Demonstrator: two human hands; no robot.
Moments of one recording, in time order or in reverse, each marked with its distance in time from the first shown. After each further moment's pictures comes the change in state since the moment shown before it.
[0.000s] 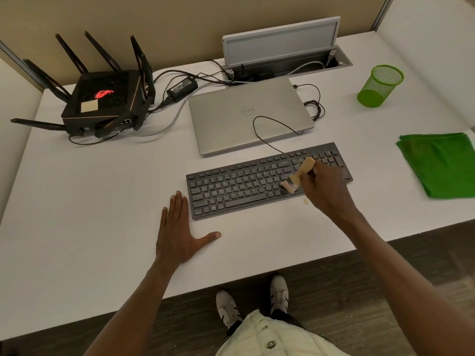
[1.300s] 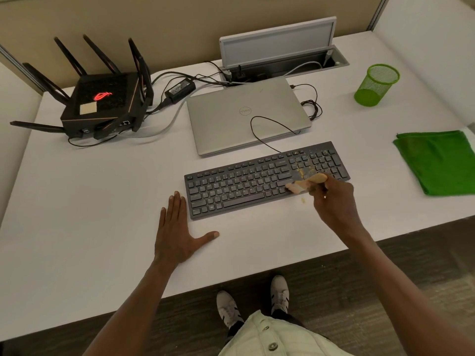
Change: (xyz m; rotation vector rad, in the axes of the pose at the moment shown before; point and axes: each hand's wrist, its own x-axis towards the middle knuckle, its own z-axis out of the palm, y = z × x) left_hand 0.000 -0.001 0.001 0.010 0.006 0.008; right_hand -0.036 0.021 -0.002 0.152 0.101 0.020
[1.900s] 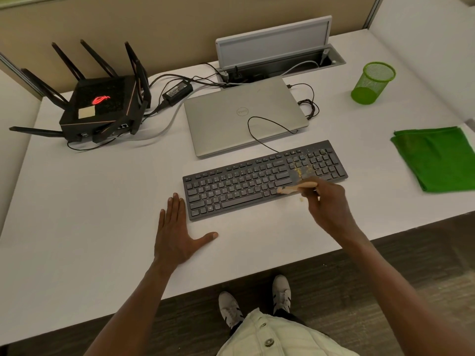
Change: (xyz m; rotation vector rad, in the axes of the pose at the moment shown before) left_hand 0.000 0.000 -0.001 0.008 -0.013 -0.006; right_hand -0.006 -0.002 0.003 0.036 -0.039 -0.134
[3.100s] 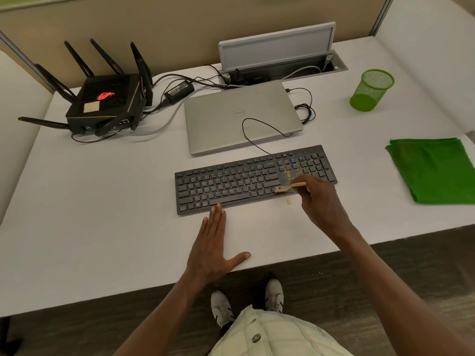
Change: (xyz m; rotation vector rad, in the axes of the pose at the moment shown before) left_hand -0.041 0.109 0.045 -0.009 -0.038 0.242; right_hand 0.012 0.029 -0.020 -0.048 -0.107 -0.117
